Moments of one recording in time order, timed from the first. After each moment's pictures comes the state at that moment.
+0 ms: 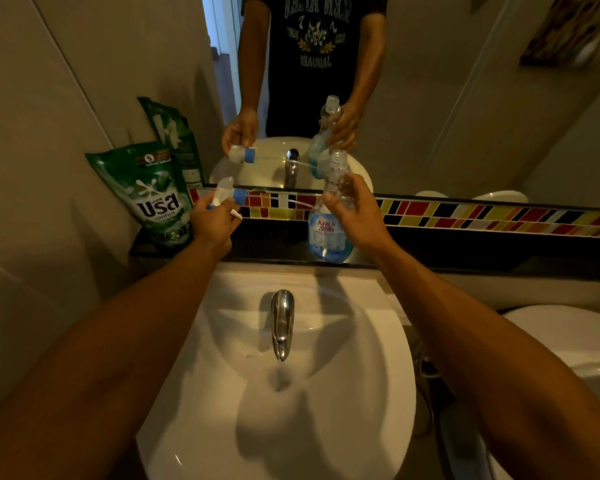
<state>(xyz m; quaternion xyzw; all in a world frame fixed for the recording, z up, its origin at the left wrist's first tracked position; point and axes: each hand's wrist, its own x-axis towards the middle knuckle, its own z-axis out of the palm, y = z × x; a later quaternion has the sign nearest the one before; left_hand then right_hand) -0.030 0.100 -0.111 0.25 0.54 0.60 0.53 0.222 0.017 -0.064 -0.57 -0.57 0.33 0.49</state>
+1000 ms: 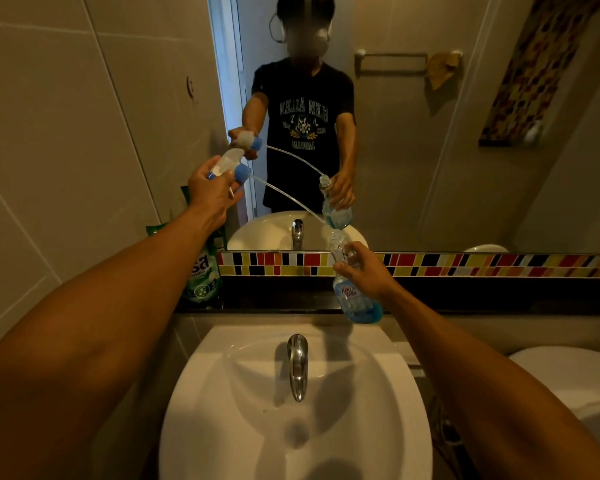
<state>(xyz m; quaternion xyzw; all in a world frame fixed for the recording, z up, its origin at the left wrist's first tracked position) -0.065 0.078 0.089 0.42 0.44 0.62 0.50 0.228 -0.032 -0.044 -0.62 -0.58 0.34 0.40</state>
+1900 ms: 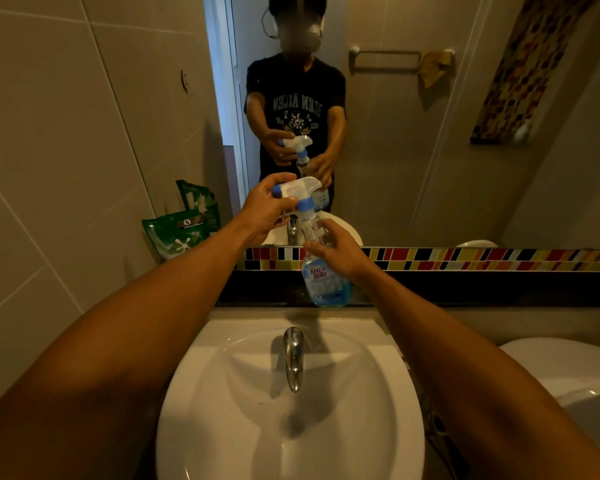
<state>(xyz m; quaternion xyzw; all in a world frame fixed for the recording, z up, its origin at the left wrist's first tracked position) 0.002 0.042 0.059 0.58 0.38 0.44 0.56 0.180 -0.027 -0.008 -0.56 -0.63 0.34 0.42</state>
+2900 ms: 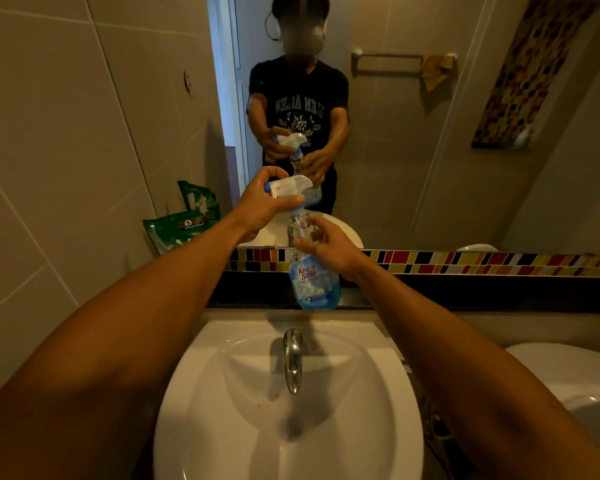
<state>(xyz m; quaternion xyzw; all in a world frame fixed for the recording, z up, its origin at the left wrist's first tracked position) -0.010 0.053 0.063 0.66 0.35 0.47 0.48 0.164 -0.021 0.010 -0.55 -0.63 0.38 0.40</state>
